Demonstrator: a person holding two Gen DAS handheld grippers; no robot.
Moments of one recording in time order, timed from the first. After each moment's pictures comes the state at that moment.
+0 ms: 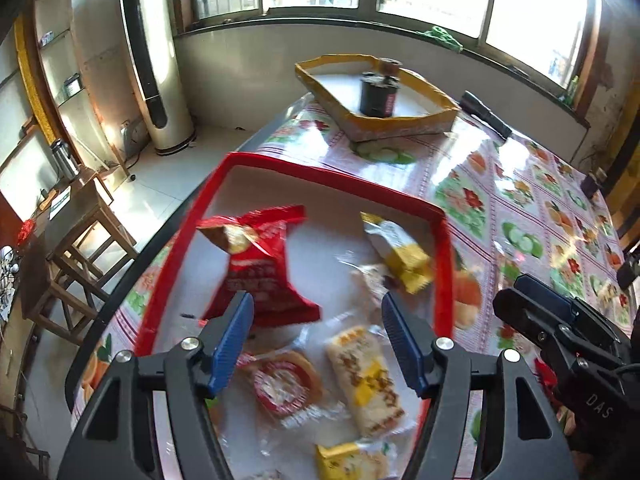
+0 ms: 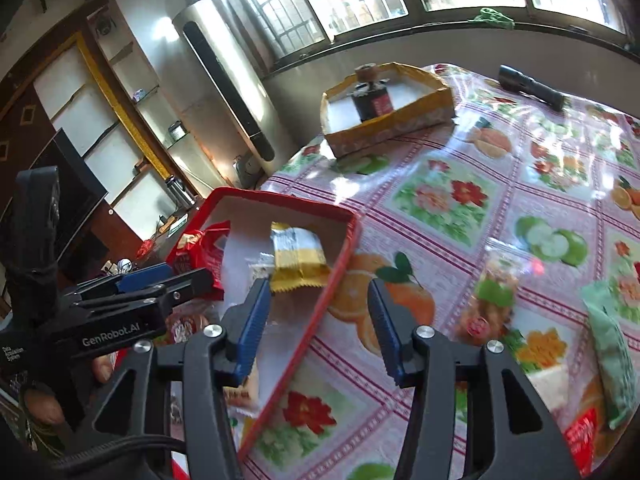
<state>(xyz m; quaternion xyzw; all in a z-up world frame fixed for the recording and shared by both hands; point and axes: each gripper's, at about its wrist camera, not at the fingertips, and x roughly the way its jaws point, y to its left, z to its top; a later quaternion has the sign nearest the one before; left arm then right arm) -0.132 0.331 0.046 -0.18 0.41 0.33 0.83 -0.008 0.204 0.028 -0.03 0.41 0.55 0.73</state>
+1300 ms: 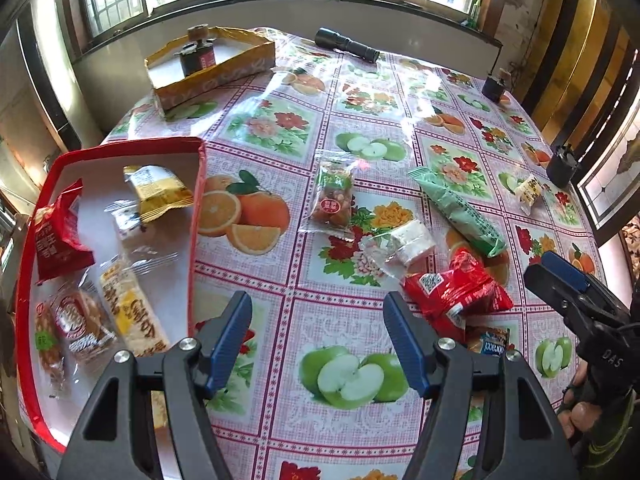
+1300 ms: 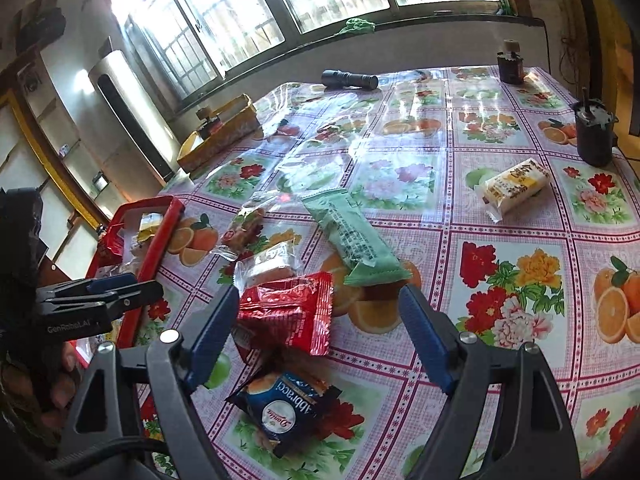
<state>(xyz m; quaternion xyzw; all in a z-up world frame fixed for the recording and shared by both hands) -0.063 0.196 0.024 -0.14 0.47 0.19 0.85 0.043 -0.004 0.008 0.01 0.42 0.41 0.81</state>
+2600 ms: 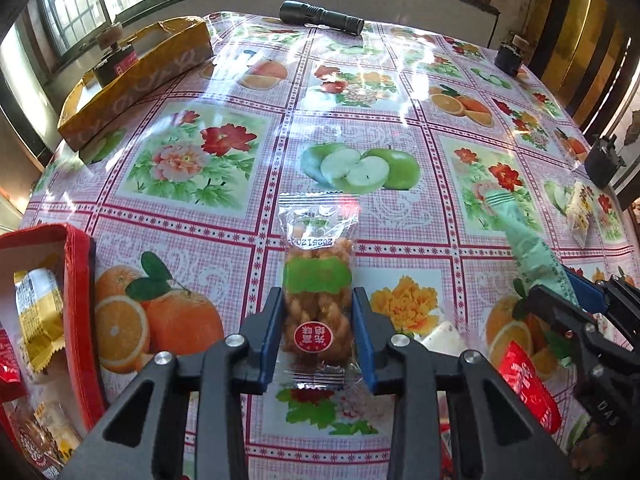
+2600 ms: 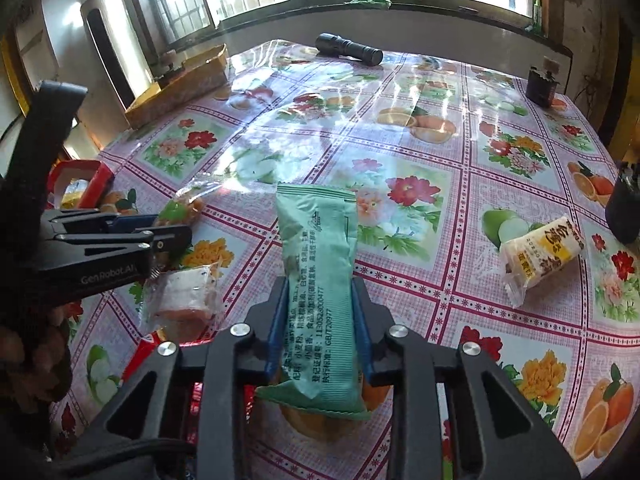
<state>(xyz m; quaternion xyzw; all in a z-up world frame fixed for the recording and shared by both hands) 0.045 0.217 -0.028 -0.10 0.51 0.17 0.84 0.098 0.043 -0.020 -0.10 0.43 0.39 0.81</state>
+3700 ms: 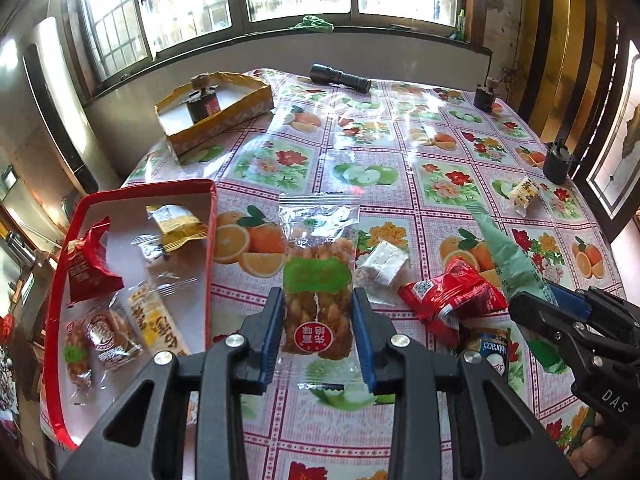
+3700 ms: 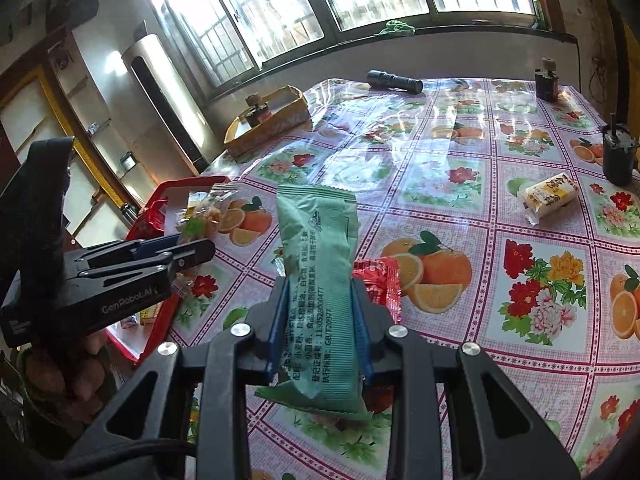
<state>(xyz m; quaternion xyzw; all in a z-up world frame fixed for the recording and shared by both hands) -0.080 0.171 0.042 -0.07 0.43 0.21 0.88 -0.005 0.004 0.031 0.00 0.40 0.46 0.79</state>
